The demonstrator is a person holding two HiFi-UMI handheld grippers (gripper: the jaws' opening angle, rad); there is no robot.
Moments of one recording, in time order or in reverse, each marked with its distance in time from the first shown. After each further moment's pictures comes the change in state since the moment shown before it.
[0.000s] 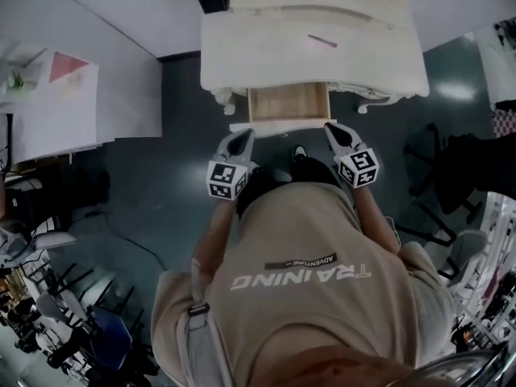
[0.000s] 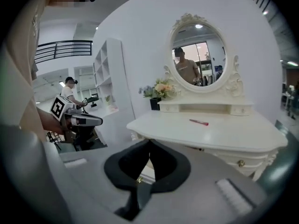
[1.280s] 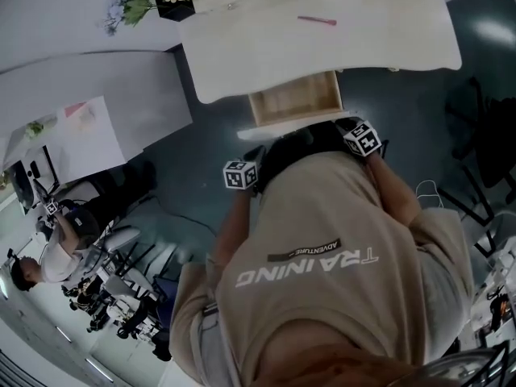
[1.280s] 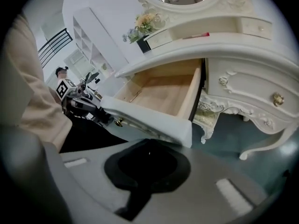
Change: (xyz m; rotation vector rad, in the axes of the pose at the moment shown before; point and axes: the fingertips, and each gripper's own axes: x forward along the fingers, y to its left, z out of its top) left arm 0.082 0.019 -0.187 -0.338 0.629 0.002; right arm 0.077 -0.111 -0.214 0.176 0.558 0.238
